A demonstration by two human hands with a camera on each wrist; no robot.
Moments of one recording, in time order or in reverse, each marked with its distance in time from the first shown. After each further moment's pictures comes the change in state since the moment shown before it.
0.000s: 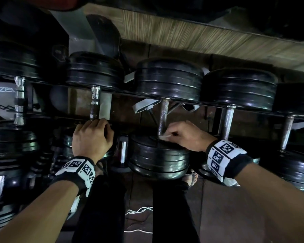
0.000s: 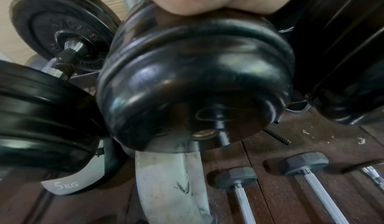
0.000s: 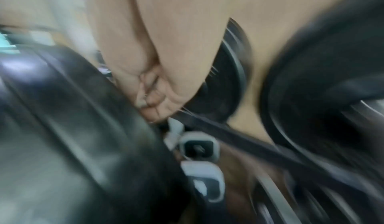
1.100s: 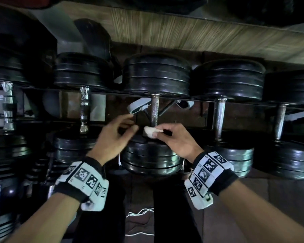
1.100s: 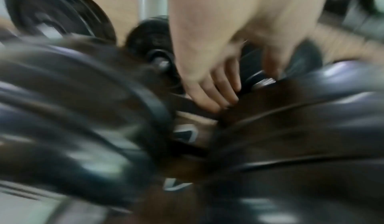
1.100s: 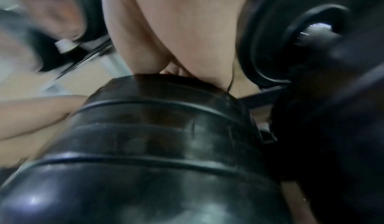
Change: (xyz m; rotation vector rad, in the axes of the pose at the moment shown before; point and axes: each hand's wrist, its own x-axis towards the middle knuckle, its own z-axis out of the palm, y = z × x) left_hand 0.010 0.062 -0.017 -0.867 -0.421 -0.111; right_hand -0.018 -0.014 0.036 0.473 0.282 0.250
